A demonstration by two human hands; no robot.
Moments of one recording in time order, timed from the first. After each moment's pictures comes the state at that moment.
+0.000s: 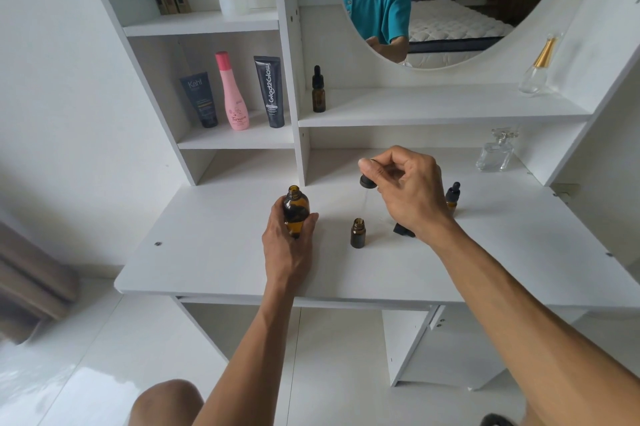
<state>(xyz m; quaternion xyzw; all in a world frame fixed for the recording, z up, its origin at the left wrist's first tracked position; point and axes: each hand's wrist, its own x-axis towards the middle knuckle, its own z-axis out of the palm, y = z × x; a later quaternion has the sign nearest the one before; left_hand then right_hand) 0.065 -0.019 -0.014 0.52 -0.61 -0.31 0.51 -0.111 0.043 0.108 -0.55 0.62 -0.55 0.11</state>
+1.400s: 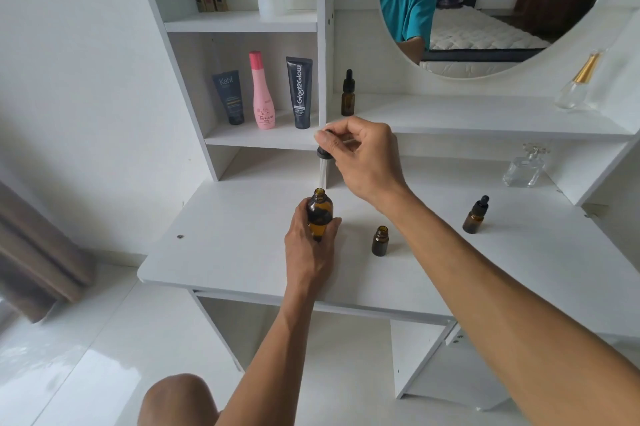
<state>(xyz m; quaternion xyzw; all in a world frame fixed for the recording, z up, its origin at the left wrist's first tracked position) 0.067 -0.017 -0.012 0.50 -0.62 -0.32 0.52 -0.039 -0.018 0.140 -0.59 0.54 -0.58 0.17</state>
